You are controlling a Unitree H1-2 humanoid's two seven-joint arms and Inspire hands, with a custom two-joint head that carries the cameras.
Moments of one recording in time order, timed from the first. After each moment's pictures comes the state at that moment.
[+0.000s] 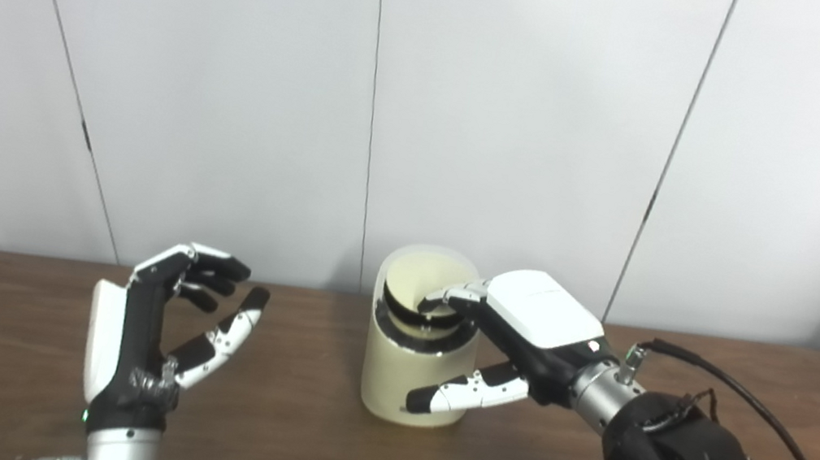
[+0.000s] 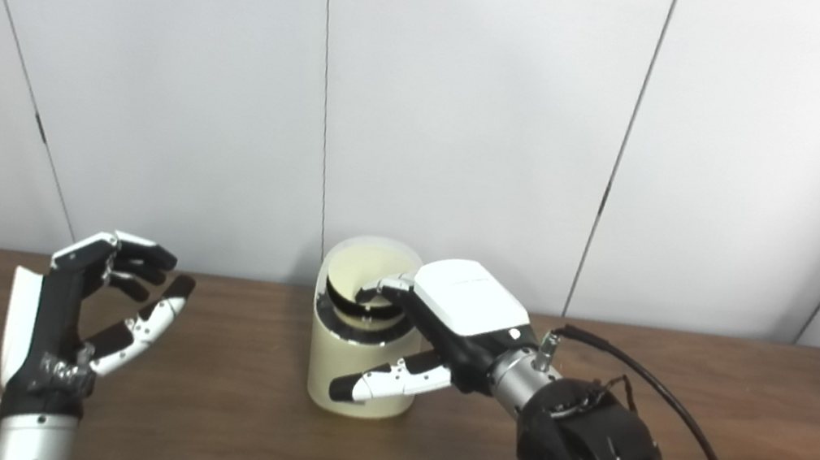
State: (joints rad) left arm -0.19 -0.01 0.03 -0.37 0.50 0.06 0.20; right arm -0.55 -0.33 0.30 -0.34 -0.93 0.16 0.63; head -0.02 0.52
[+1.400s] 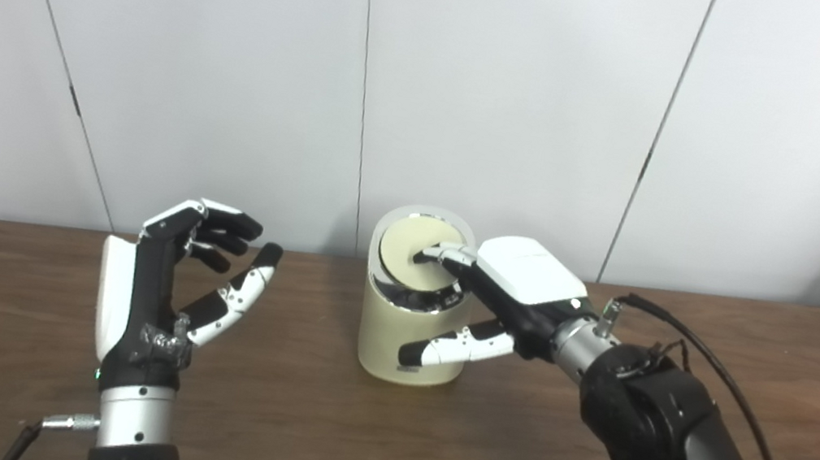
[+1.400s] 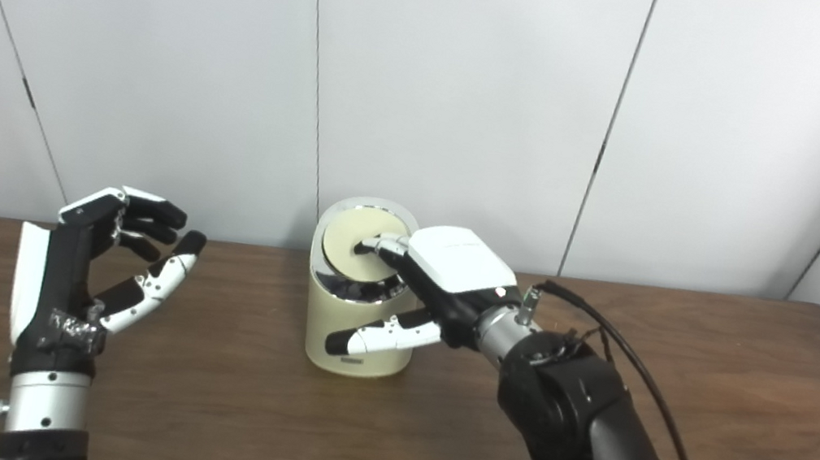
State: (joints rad) left arm -0.19 -0.03 0.01 -0.45 0.51 0.14 0.18; right arm -0.61 -0.30 0.35 -0.20 -0.94 0.20 0.59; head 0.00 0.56
